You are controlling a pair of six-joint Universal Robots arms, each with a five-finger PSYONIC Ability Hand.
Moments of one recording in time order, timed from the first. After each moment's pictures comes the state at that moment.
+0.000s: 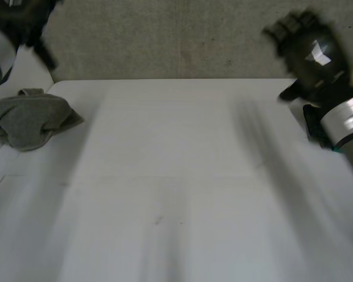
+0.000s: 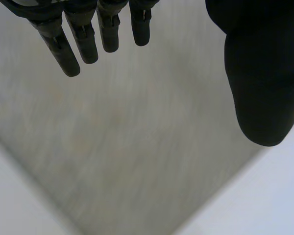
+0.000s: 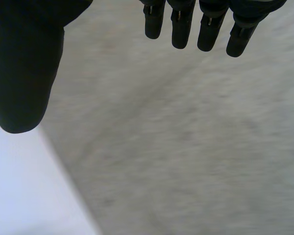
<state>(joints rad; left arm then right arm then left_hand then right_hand) 4.49 -1.85 -1.02 3.02 -1.46 3.51 1.75 -1.44 1.70 -0.64 1.17 2.73 0.19 0.21 0.21 0.20 0.05 0.23 0.22 0.21 0.21 0.04</state>
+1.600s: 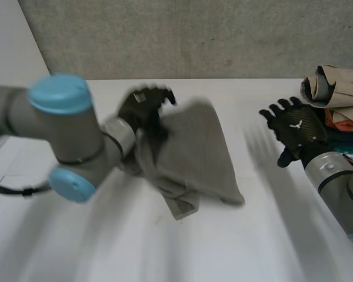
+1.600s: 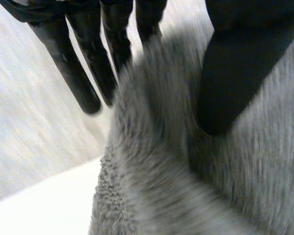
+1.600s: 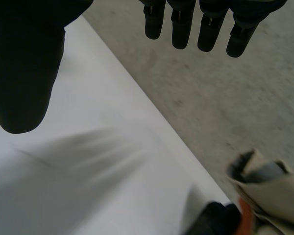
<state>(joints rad) 4.16 -2.19 -1.16 3.24 -1.45 3.11 1.77 -1.26 1.82 -0.48 1.30 2.58 0.52 0.59 0.59 0.58 0.41 0.23 0.22 0.21 0.21 0.04</state>
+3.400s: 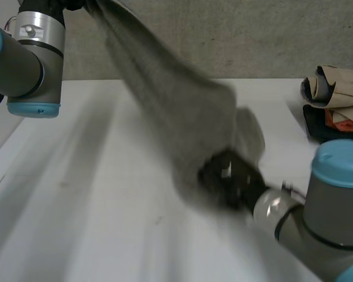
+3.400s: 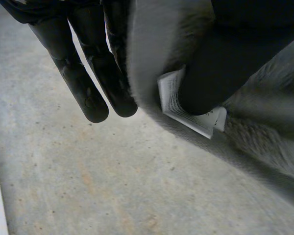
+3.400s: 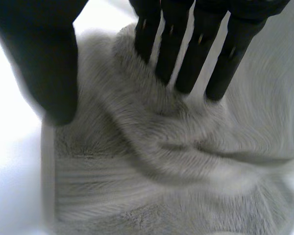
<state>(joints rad) 4.37 -2.08 -0.98 3.74 -1.54 3.32 2.08 -1.25 1.77 -0.14 1.25 2.46 1.16 1.20 1.19 1.20 0.97 0.68 0.72 0.76 0.76 0.55</state>
